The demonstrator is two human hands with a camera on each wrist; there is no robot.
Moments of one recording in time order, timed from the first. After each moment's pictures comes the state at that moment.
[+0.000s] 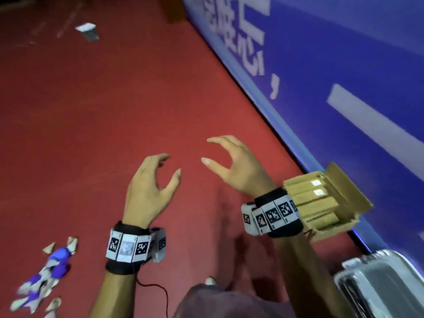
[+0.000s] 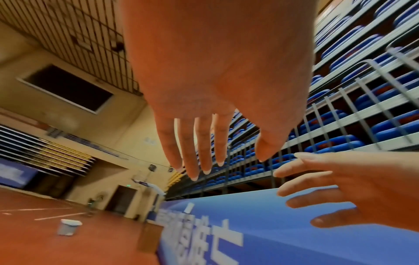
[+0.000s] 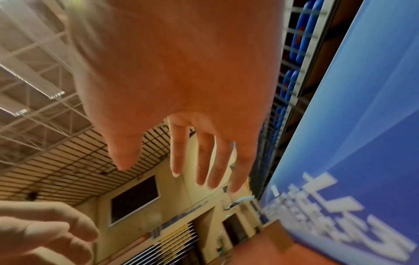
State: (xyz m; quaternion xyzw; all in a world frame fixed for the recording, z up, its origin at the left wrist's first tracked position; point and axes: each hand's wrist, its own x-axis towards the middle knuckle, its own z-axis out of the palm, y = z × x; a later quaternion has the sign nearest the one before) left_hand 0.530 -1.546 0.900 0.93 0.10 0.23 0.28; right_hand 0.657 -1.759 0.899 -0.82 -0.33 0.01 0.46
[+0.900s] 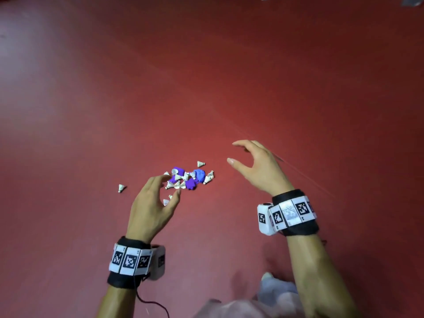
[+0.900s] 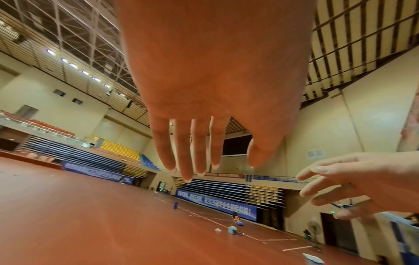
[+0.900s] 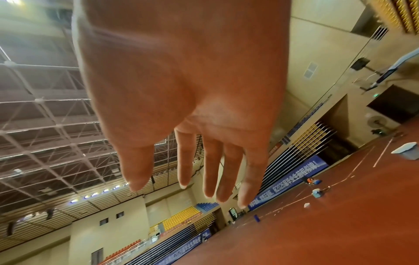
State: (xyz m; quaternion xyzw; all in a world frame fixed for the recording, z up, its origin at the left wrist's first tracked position) left_hand 0.346 -1.166 0.847 0.70 0.66 0.26 0.10; right_hand 0.650 -1.099 0.858 -0.56 -0.69 0.28 0.37
